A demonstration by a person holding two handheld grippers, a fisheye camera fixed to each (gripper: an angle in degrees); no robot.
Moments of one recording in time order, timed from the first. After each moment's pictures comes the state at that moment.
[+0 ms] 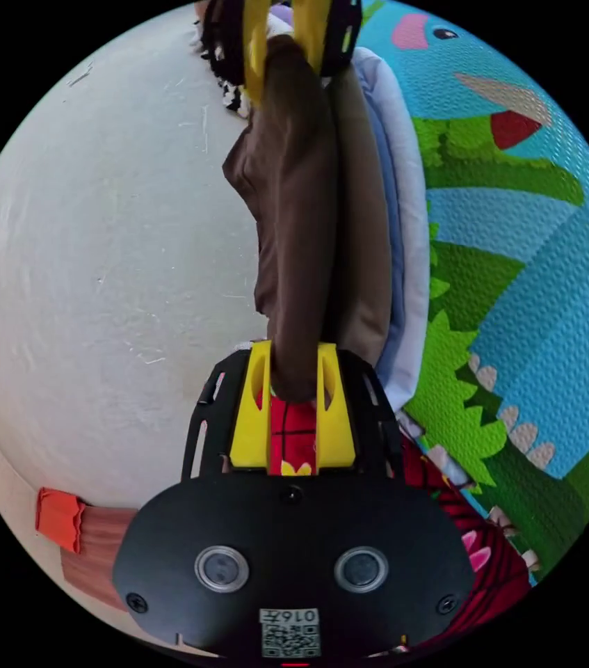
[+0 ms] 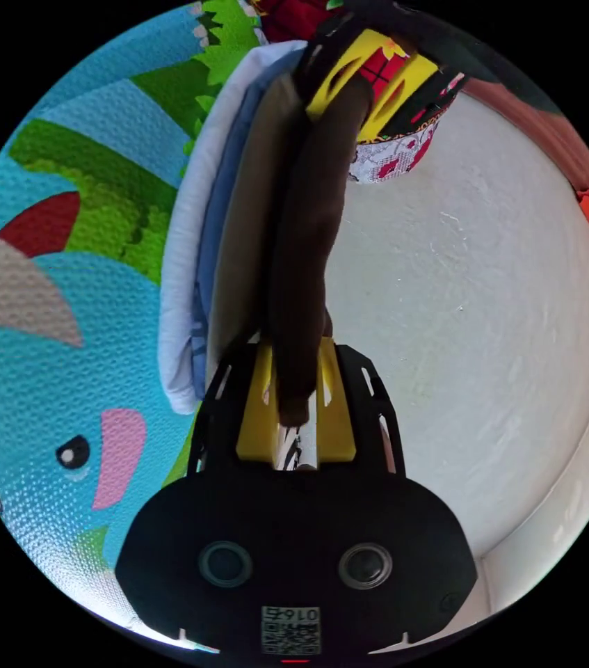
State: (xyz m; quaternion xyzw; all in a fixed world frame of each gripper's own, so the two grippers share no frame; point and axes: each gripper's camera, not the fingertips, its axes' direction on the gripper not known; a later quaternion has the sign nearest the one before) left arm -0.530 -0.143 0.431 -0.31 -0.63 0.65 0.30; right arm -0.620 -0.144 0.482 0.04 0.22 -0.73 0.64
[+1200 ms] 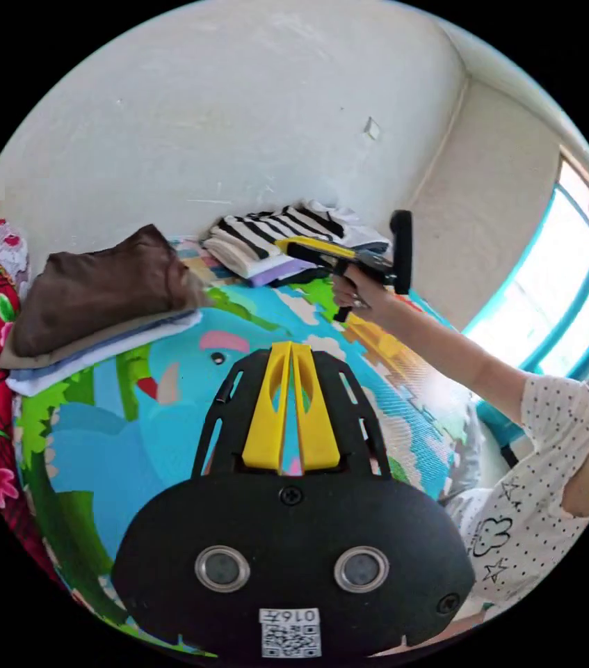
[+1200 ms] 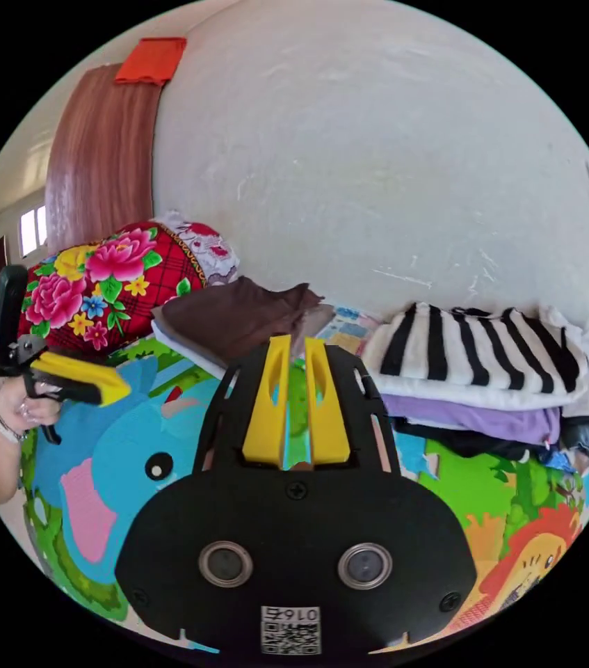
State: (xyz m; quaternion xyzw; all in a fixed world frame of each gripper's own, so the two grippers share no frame) left arm -0.627 0.010 0.360 -0.20 -0.17 0.26 0.93; right arm -0.139 -0.339 0.478 0.04 -0.17 -0.17 0.97
